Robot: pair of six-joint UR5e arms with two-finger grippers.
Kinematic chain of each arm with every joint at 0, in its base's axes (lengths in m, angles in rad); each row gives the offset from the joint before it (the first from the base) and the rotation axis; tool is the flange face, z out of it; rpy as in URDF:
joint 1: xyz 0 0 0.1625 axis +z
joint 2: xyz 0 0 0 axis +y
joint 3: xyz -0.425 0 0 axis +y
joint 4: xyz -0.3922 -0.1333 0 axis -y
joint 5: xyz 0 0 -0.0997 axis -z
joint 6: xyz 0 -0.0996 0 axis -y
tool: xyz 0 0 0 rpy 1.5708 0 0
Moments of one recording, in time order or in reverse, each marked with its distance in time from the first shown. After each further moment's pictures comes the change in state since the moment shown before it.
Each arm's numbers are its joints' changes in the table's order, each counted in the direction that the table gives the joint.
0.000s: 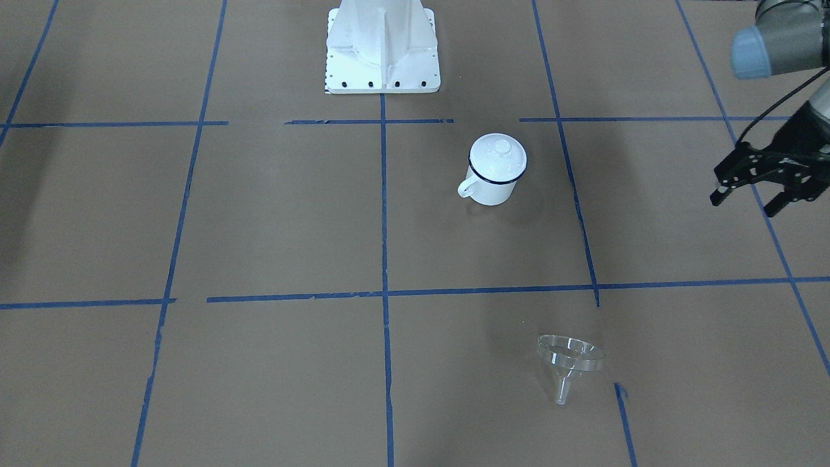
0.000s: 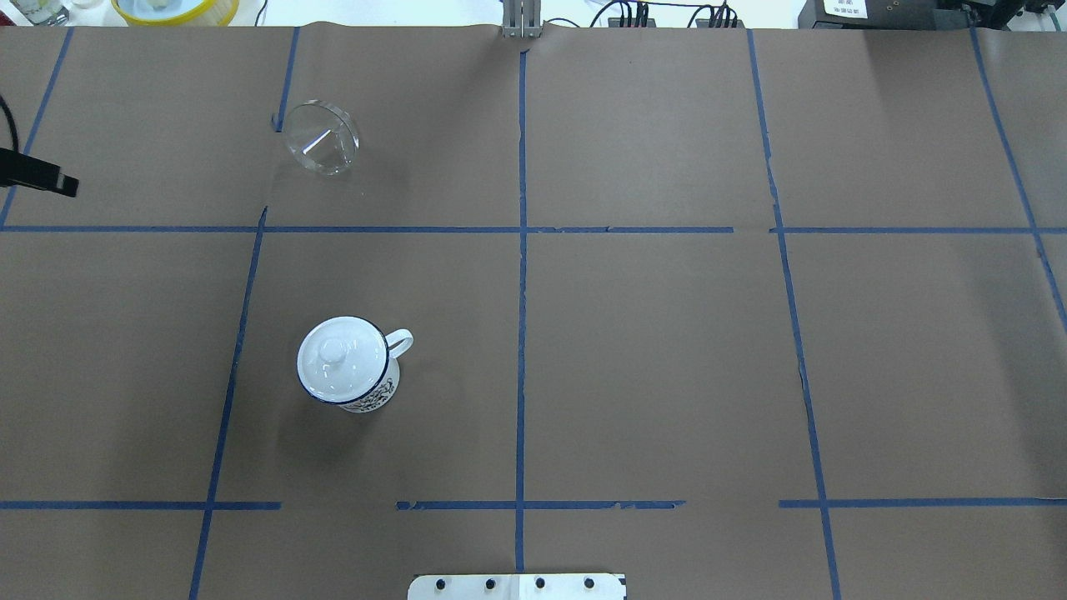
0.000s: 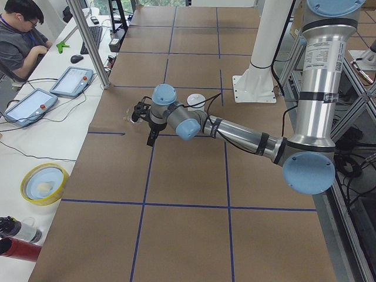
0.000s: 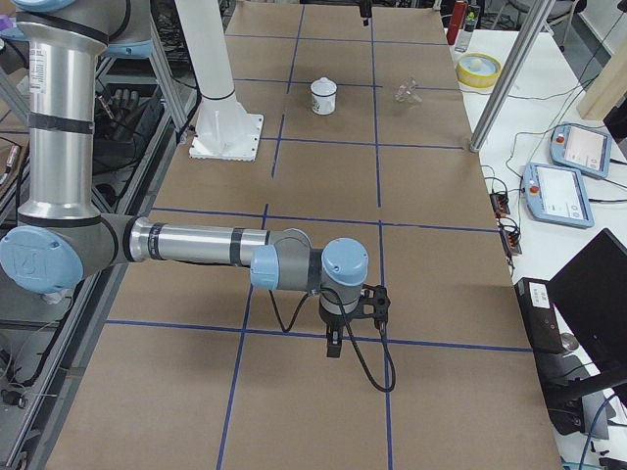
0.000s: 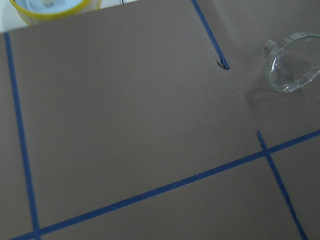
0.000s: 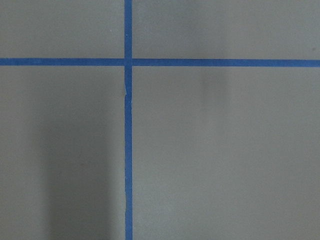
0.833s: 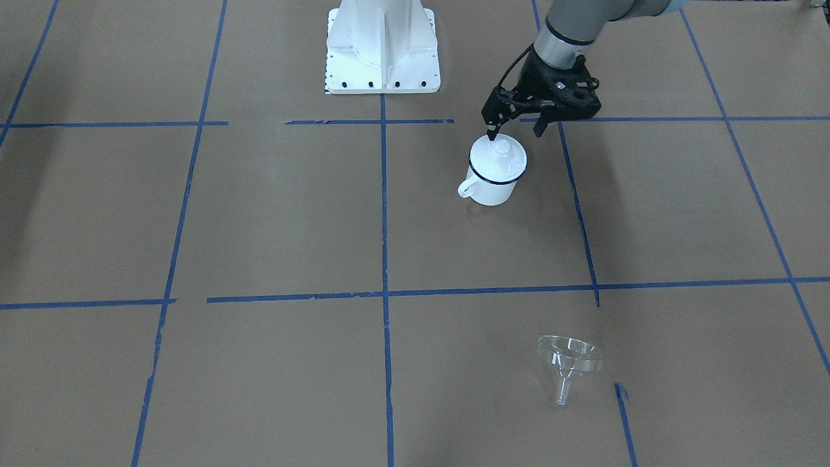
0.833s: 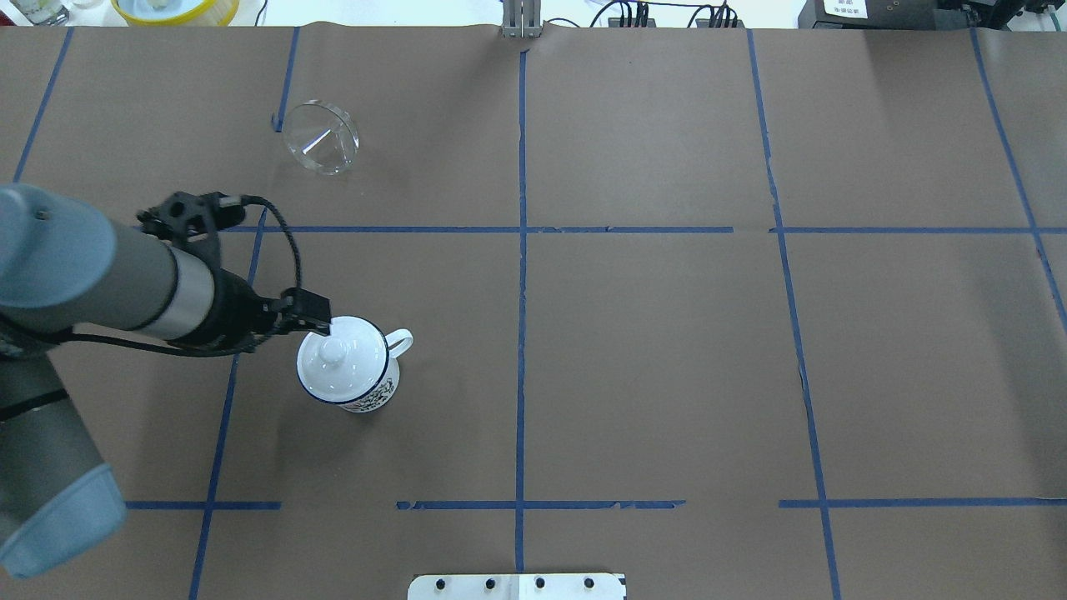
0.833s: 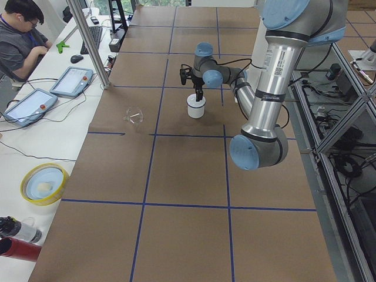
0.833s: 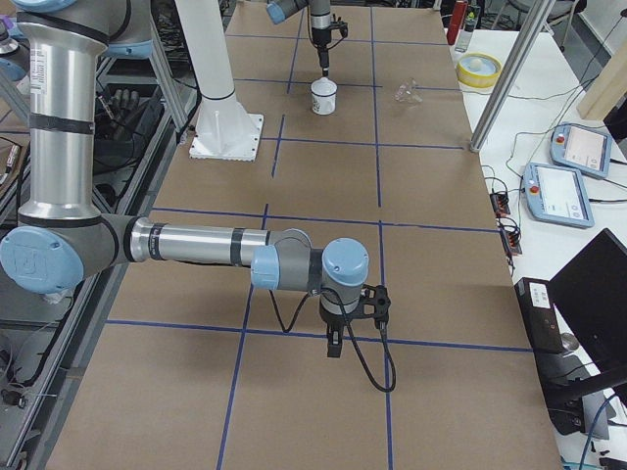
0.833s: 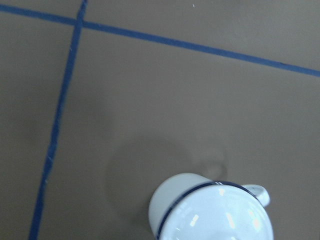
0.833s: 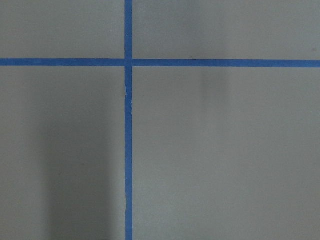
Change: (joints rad) left arm 0.583 0.284 0.282 0.474 0.304 -0.738; right arm 0.000 0.000 0.000 0.000 0.000 0.000
